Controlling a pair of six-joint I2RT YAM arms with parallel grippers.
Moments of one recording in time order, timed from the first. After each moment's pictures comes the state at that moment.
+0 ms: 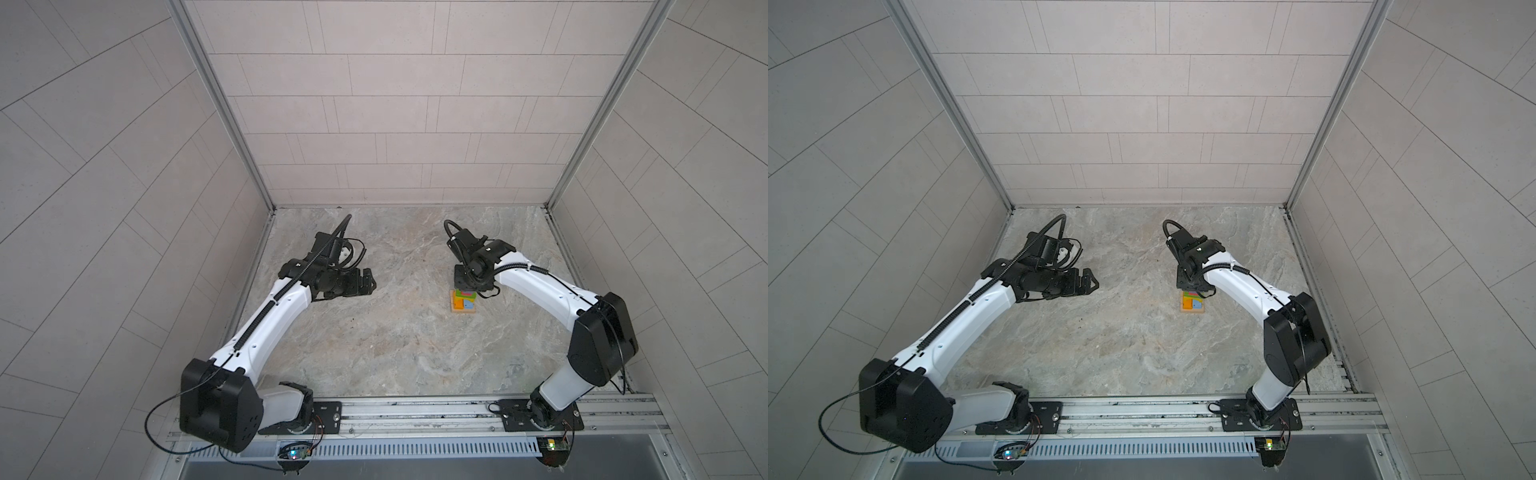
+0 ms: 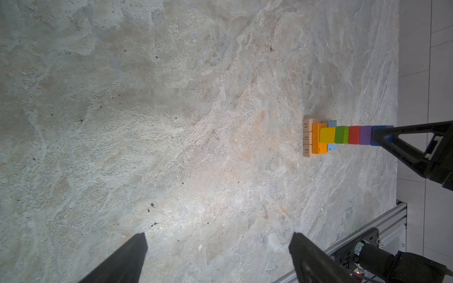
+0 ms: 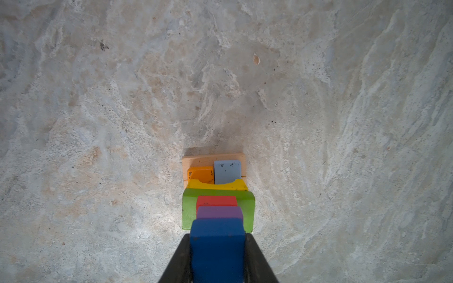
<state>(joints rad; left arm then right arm) -0.29 1.28 1.07 -0.84 0.32 -0.35 0.51 1.62 1.32 -0.99 0.23 0.63</state>
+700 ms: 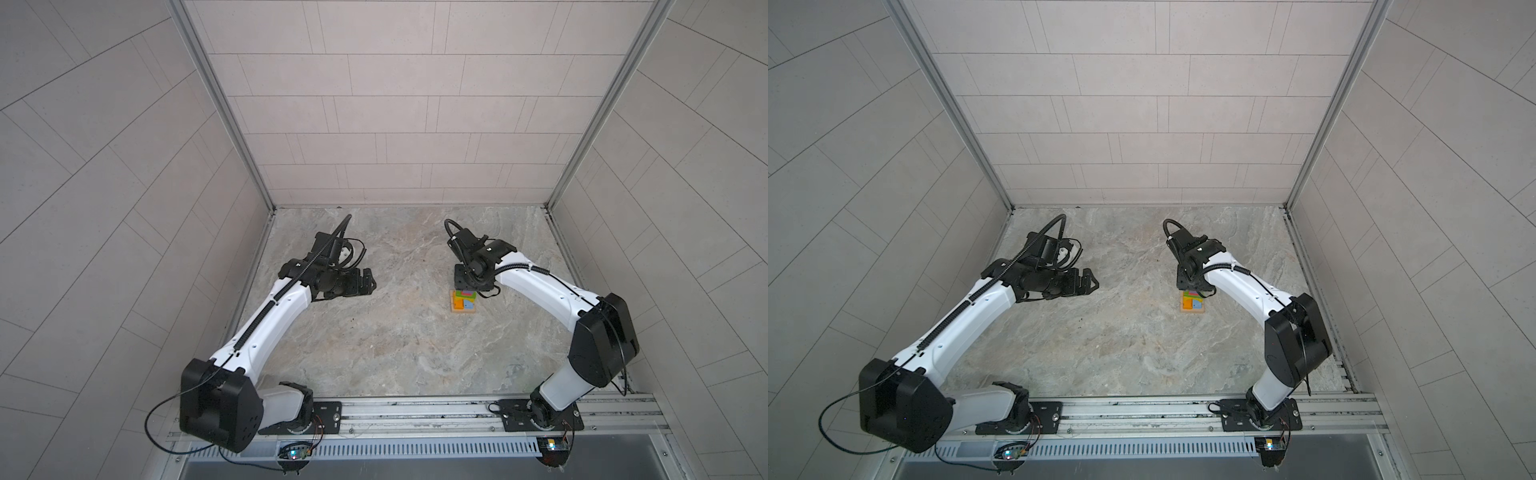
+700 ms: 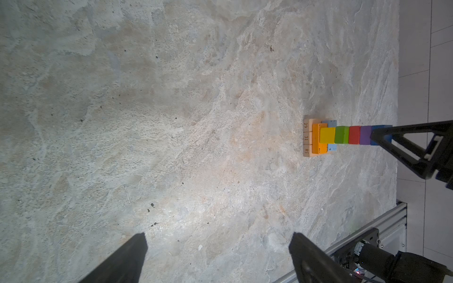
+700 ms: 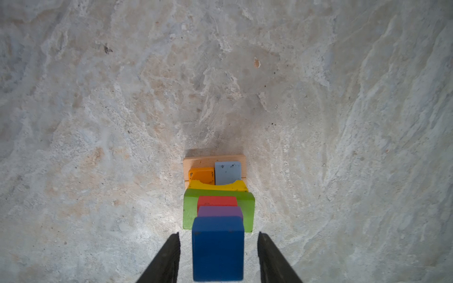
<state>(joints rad) -0.29 1.28 1.07 -0.84 0.32 -0.35 0.51 1.61 1.32 -0.99 0.23 0.62</state>
